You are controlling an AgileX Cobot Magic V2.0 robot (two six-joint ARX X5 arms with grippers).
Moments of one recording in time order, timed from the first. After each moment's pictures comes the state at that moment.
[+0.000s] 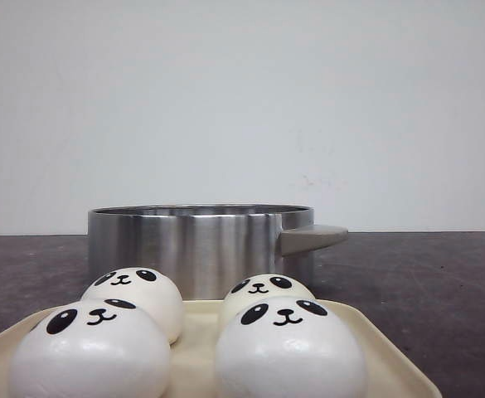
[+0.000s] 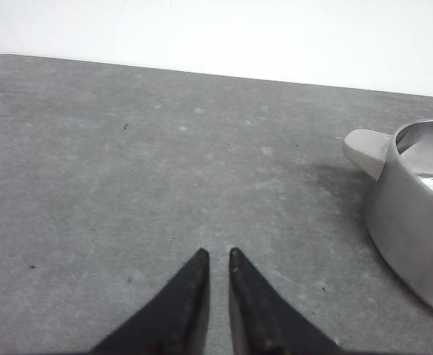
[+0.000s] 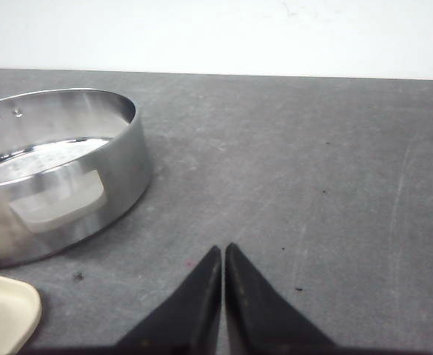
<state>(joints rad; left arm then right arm) -0.04 0.00 0.03 -0.18 -0.06 -0.10 0.13 0.00 0.01 -0.16 -0.23 0.07</state>
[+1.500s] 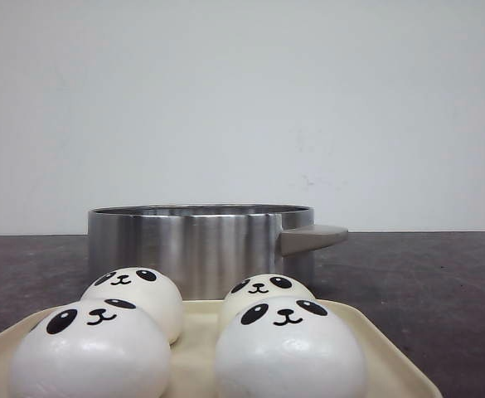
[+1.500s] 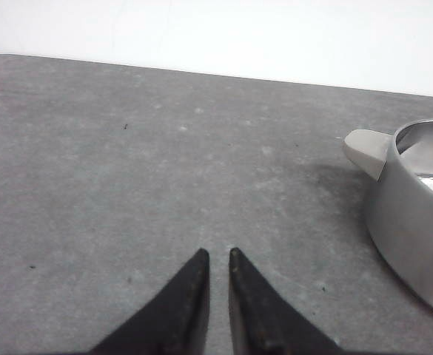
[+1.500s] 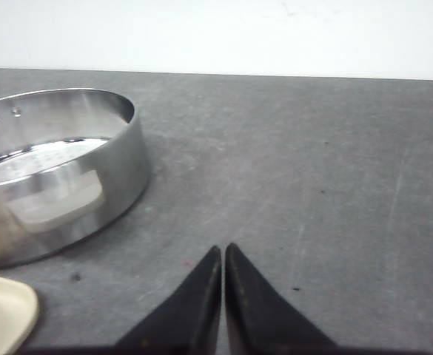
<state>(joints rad) -0.04 0.00 0.03 -0.18 -0.06 -0.10 0.13 0.00 0.01 -0.15 -0.21 0.07</state>
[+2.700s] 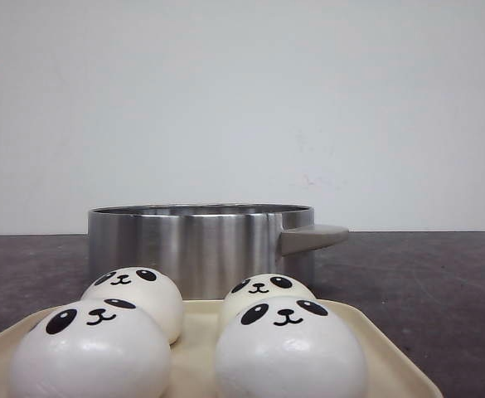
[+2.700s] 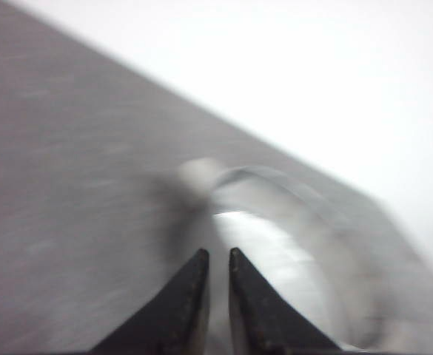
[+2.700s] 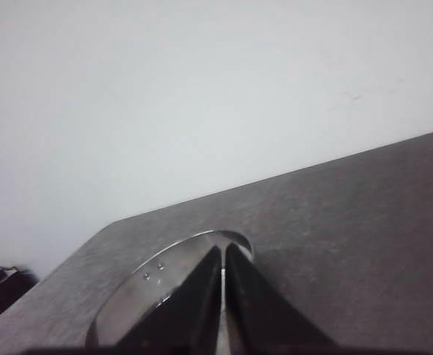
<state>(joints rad) -0.05 0.05 0.25 -0.25 0.29 -0.55 0.13 0.05 0.29 -0.15 -0.34 0.51</state>
